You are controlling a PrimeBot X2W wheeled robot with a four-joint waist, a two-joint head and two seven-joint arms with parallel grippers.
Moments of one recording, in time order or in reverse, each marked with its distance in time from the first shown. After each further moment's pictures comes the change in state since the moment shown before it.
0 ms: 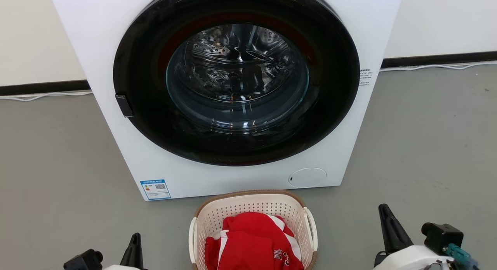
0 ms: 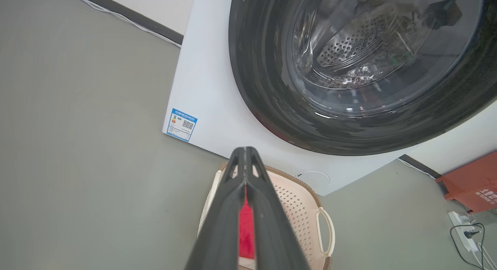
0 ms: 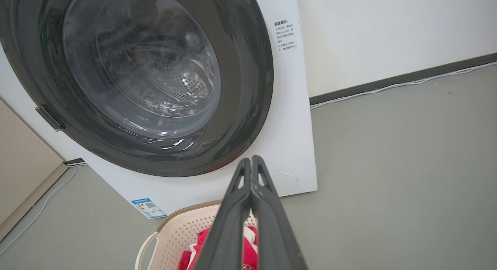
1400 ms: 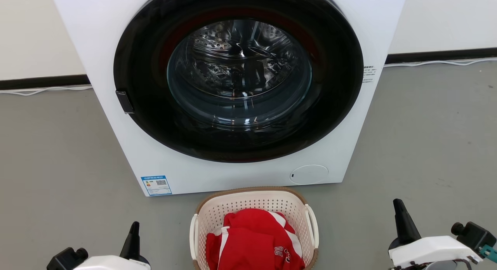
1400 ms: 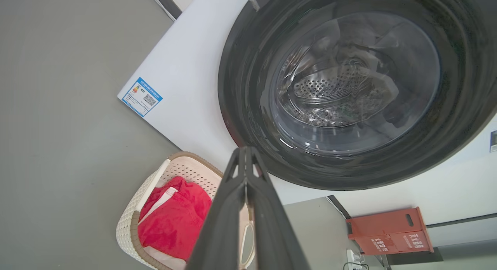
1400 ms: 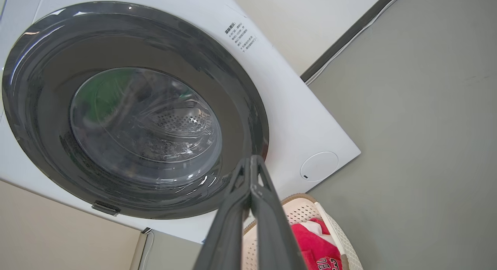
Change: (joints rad) left arm -0.011 -0.003 0.021 -0.075 -0.411 -0.027 0.114; right arm -0.004 0.003 -0.046 -0.058 0.526 0.000 0.121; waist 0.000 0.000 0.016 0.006
